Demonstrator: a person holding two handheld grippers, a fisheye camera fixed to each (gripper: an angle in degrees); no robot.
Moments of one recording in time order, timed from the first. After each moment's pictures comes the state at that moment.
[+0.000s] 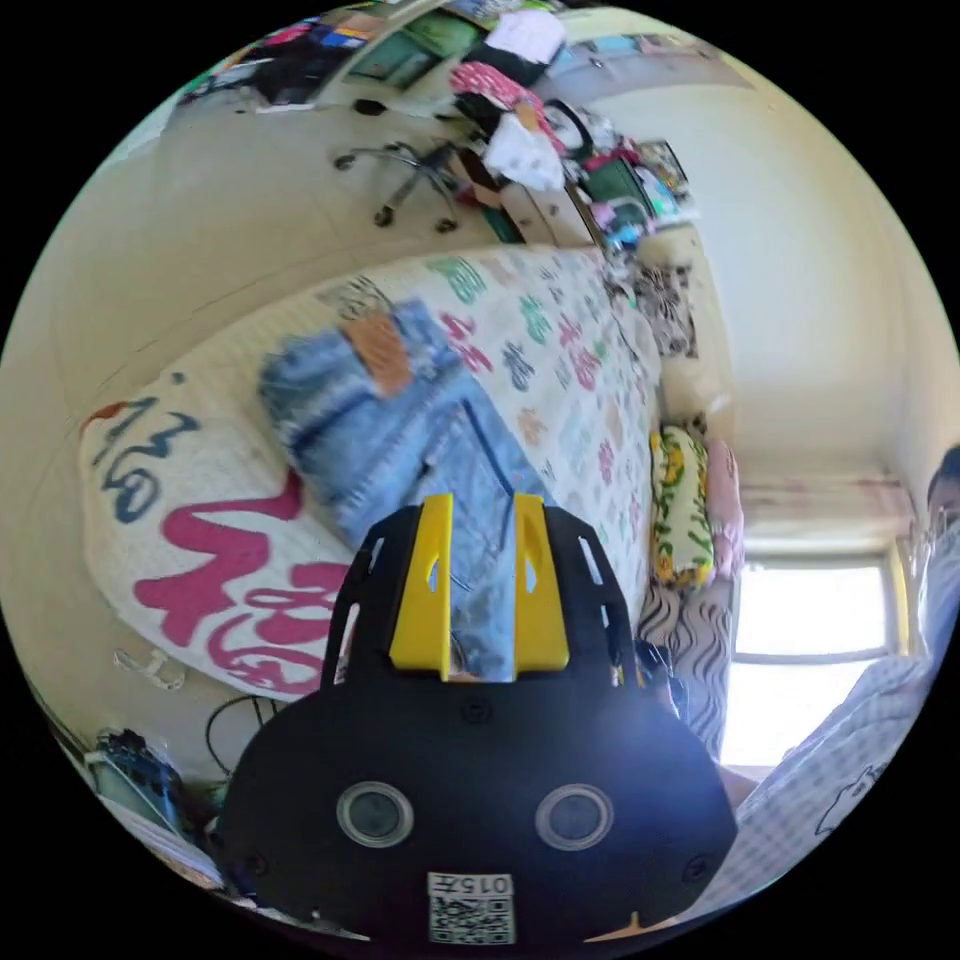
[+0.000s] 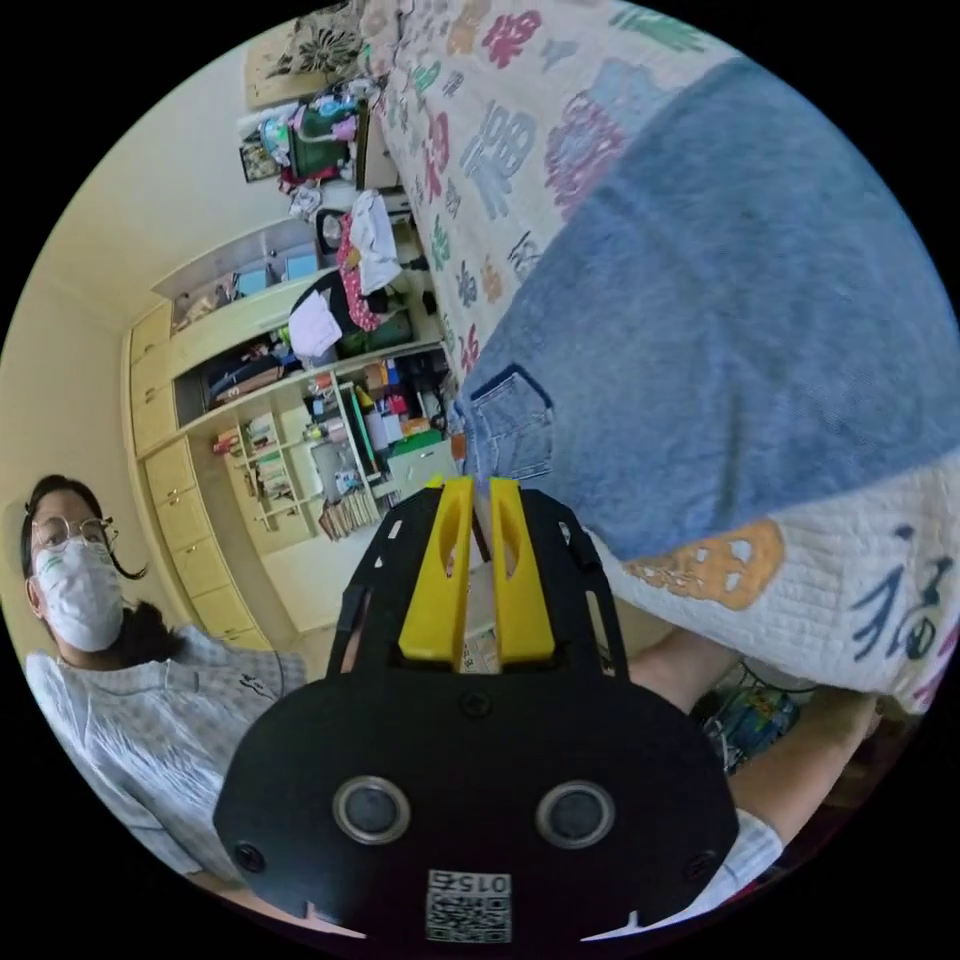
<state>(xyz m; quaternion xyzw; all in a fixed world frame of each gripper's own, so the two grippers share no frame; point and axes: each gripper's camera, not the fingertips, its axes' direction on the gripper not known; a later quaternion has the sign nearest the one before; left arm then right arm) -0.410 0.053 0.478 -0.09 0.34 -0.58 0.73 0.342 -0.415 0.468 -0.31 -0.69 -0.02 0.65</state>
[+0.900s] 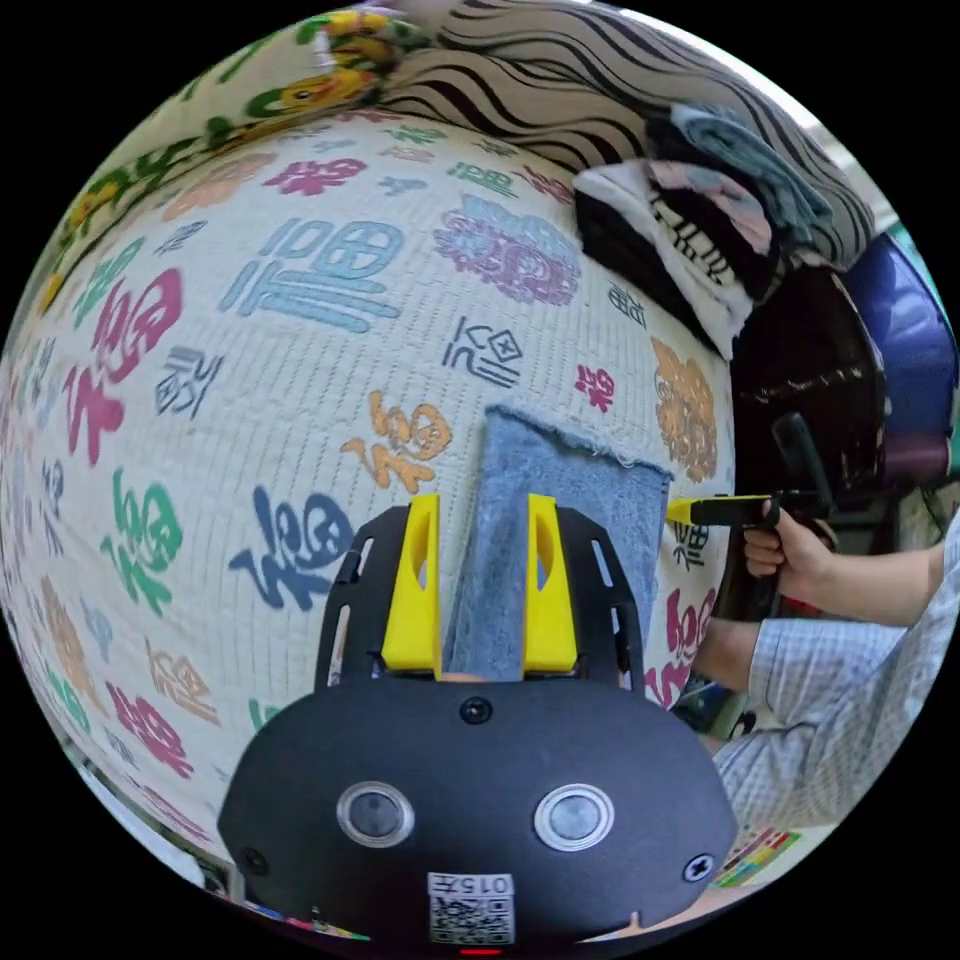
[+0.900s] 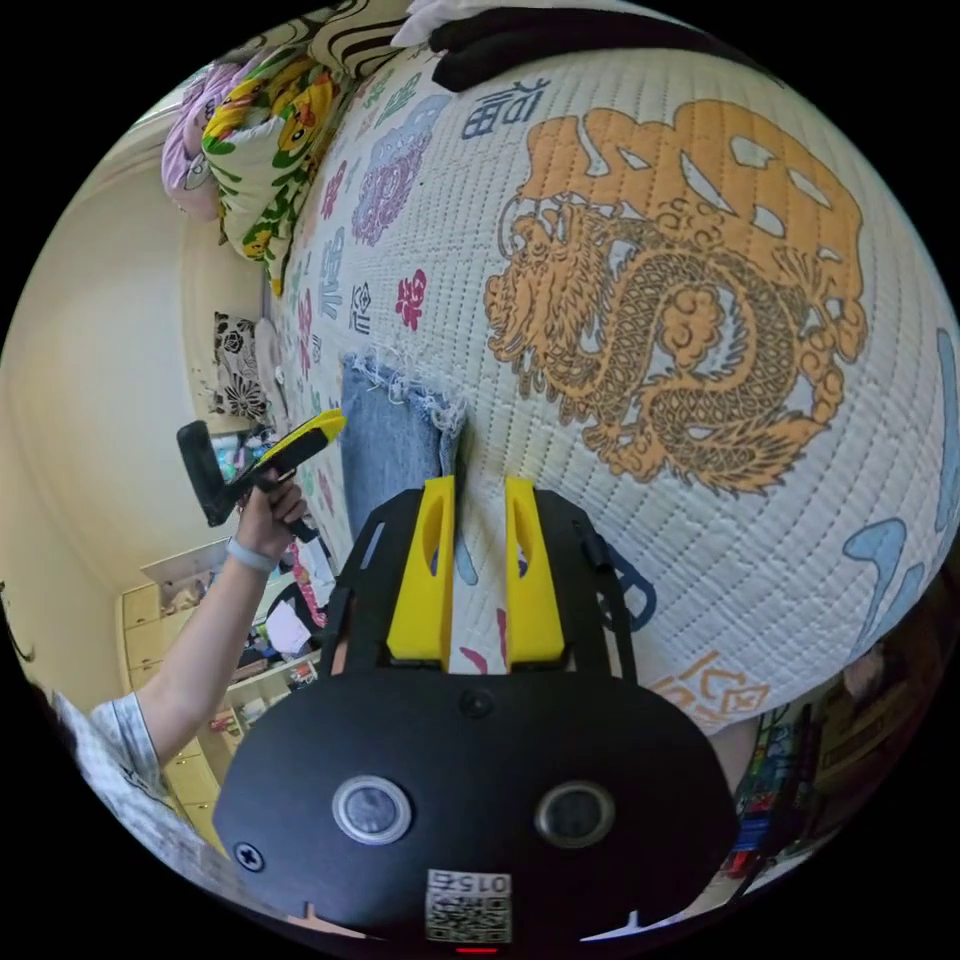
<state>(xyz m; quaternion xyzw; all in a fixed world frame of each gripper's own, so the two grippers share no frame) 0.235 -0.461 0.590 -0.20 0.45 0.34 0.80 0.660 -0.393 0.660 -0.16 -0.55 0.34 0.74</state>
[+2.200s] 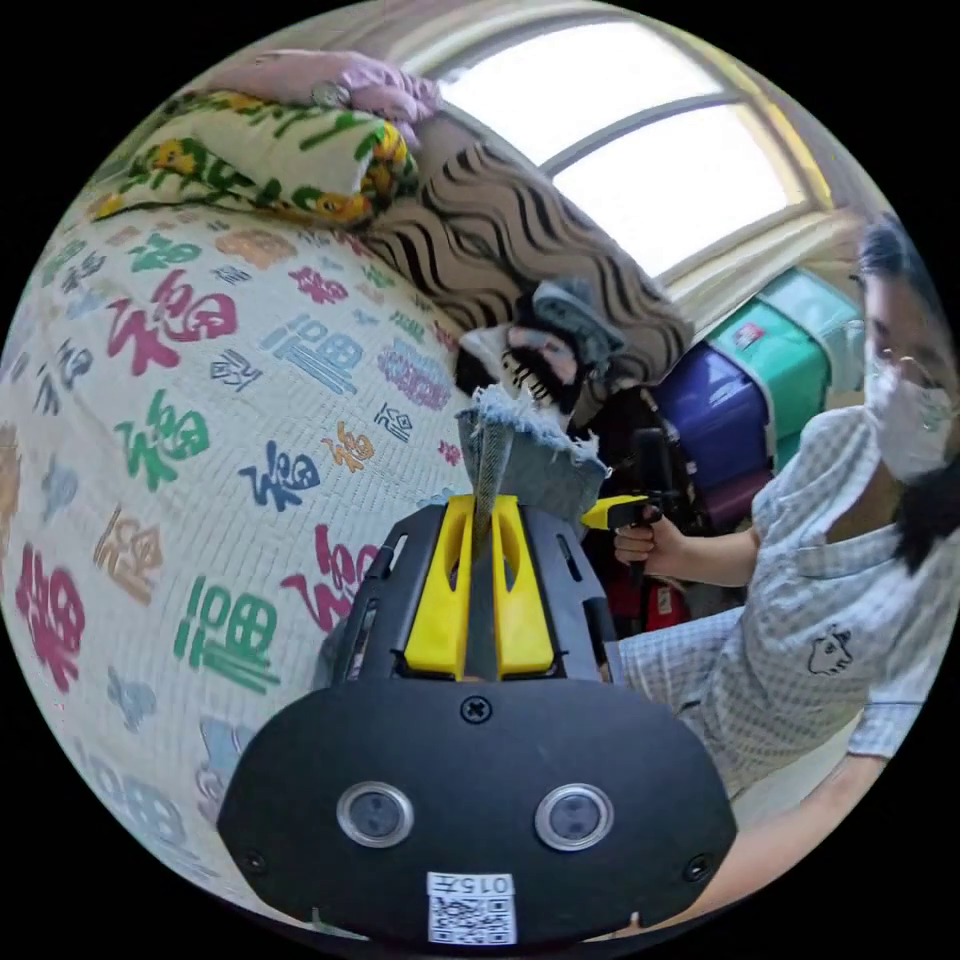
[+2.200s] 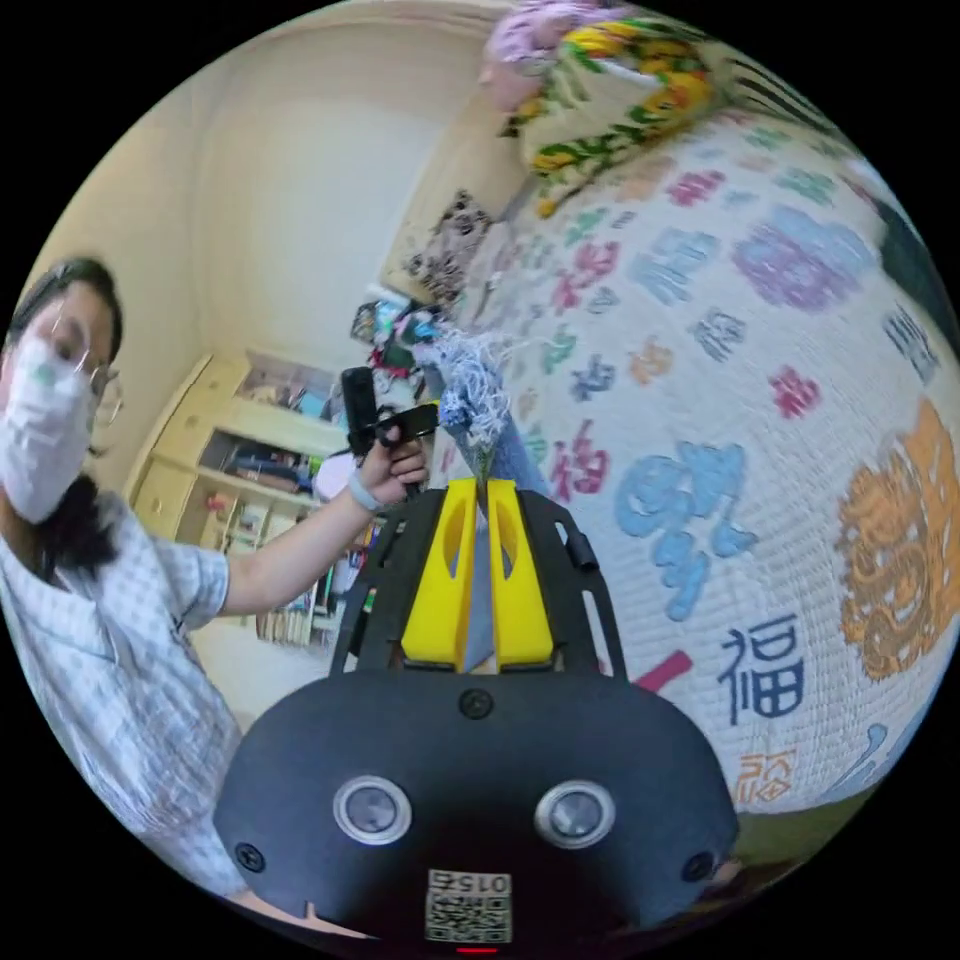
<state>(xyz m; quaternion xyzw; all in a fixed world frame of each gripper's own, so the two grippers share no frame) -0.014 -0.440 0.467 -0.08 0.67 0.15 0.73 0.534 -0.431 0.458 0.04 -0.67 0.05 0.74</state>
